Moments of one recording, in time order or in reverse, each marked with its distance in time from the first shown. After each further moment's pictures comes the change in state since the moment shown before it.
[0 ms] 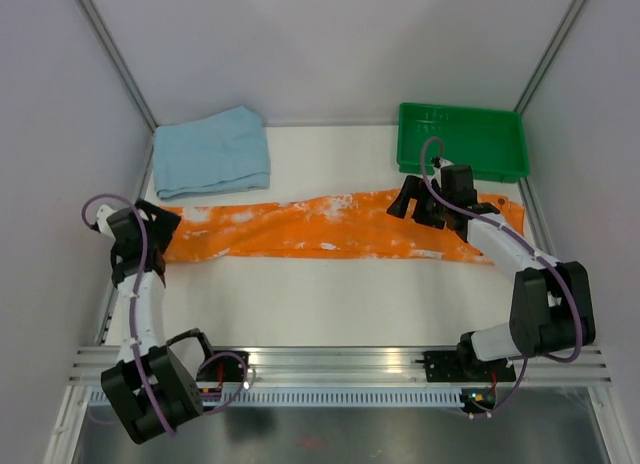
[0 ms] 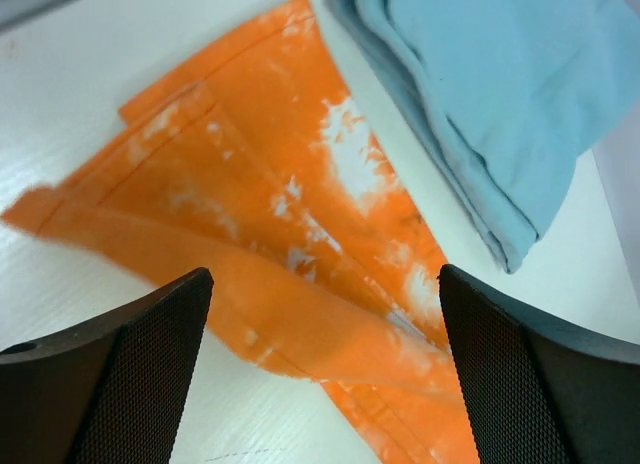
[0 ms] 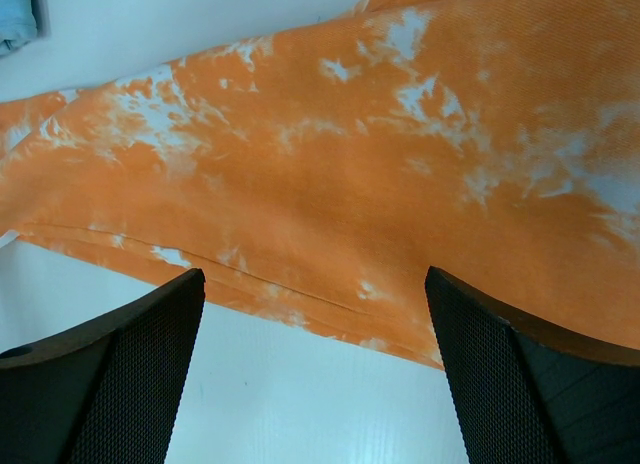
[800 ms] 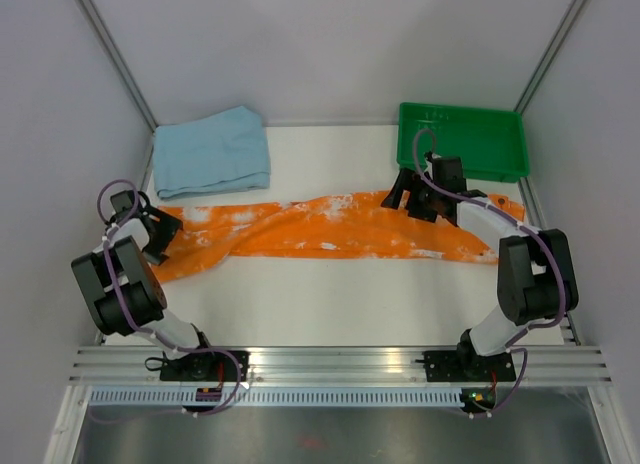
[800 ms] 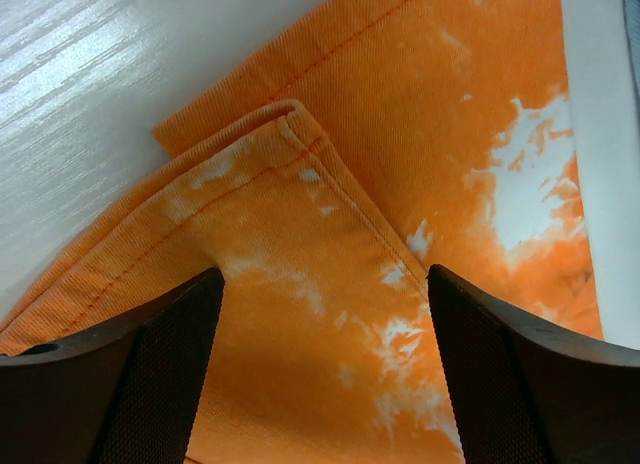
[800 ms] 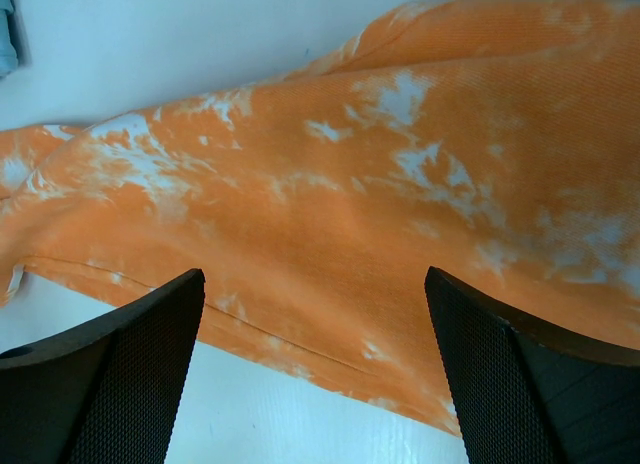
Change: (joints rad) left arm 0.053 0.625 0.307 -0.133 0.046 0.080; right arm 0.000 0.203 0.105 0.036 -0.018 0.040
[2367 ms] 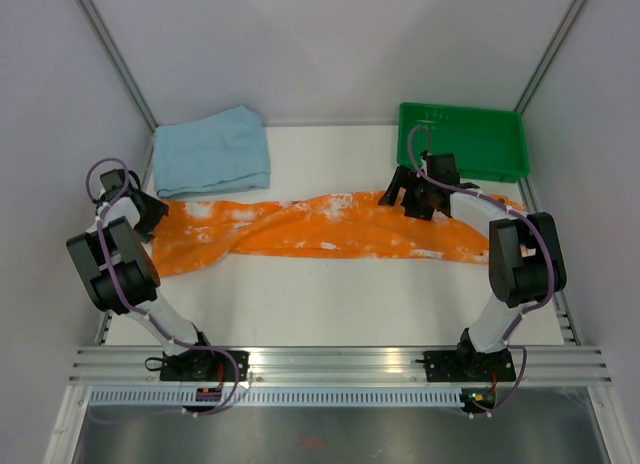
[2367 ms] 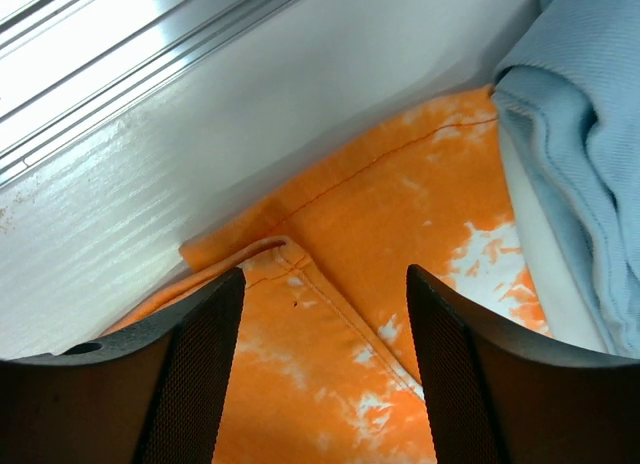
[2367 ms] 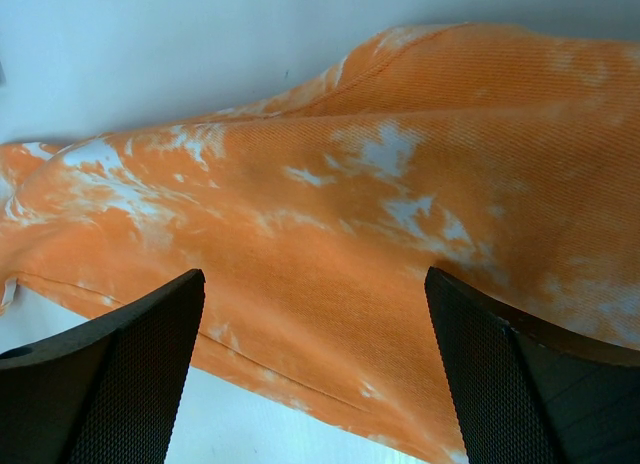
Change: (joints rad) left arm 0.005 0.174 0.255 -0.052 -0.074 0.043; right arm 0.000 0.129 0.093 -0.017 -0.001 0.021
